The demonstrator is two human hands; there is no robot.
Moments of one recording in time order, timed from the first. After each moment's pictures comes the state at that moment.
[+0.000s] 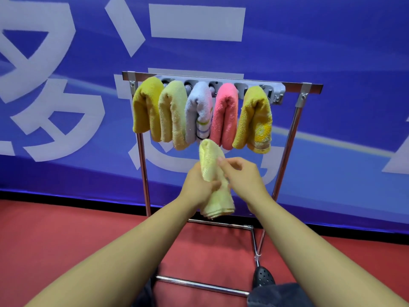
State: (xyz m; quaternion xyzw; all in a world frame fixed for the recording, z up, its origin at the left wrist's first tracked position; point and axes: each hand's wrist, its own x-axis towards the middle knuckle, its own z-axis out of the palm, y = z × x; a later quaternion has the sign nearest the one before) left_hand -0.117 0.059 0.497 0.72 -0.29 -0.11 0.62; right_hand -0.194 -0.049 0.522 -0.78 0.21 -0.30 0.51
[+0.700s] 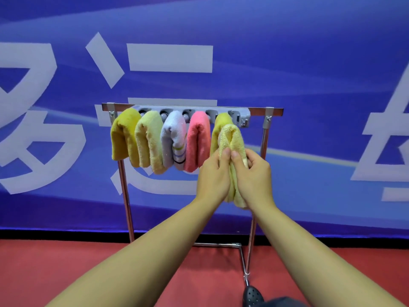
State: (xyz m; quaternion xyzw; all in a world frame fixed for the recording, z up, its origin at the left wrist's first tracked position) left_hand -0.187 -0.009 0.585 0.67 -0.36 0.05 0.65; right_hand -0.250 -0.080 0.584 -0.72 0.18 -0.50 0.45
